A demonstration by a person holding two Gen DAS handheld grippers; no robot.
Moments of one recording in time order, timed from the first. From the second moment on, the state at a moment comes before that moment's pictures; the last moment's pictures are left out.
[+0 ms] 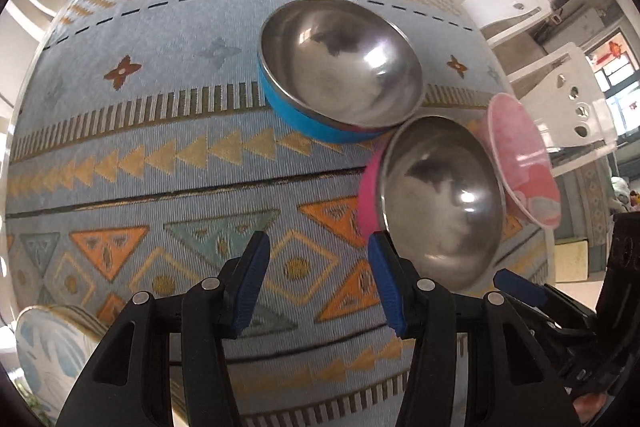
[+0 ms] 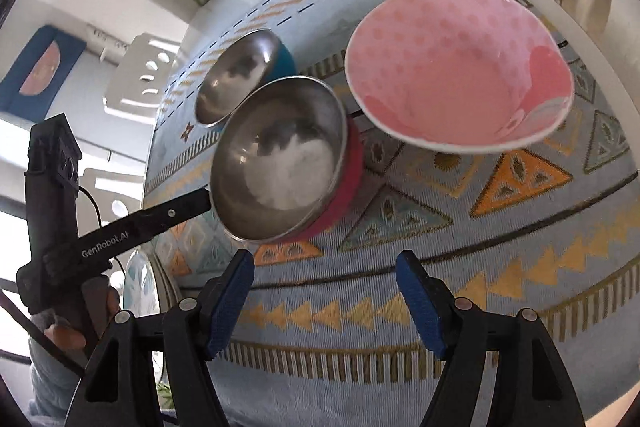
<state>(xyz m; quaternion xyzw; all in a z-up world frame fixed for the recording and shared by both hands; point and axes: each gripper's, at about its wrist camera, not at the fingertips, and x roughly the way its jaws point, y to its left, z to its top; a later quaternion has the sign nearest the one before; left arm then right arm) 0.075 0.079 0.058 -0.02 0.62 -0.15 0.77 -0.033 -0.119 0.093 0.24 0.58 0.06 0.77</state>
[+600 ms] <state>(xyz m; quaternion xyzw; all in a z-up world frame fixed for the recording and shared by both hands) 0.088 0.057 0.045 -0.06 0.62 -0.20 0.75 0.001 -0.125 0.082 0.28 0.53 0.08 0.79</state>
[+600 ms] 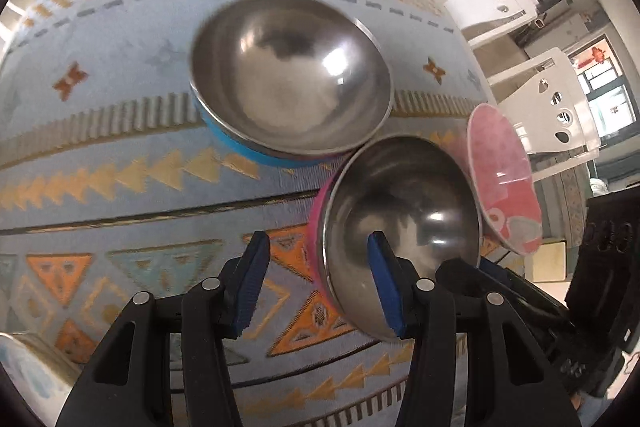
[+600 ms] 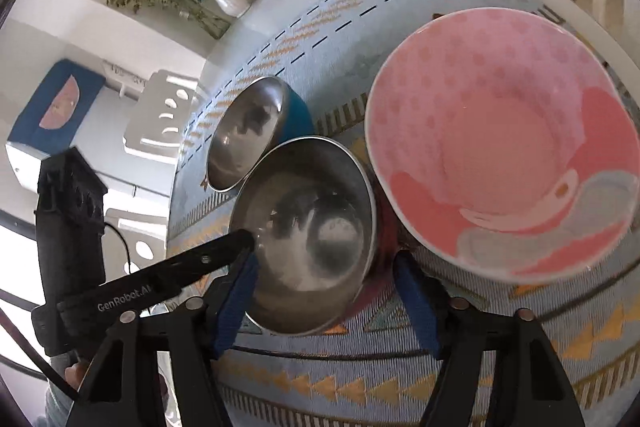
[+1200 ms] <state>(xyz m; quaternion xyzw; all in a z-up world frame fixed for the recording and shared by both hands) 0.053 0.064 0.072 -0.03 0.58 -0.21 0.79 -0.011 -0.119 0.098 0.23 0.53 0.08 0.81</state>
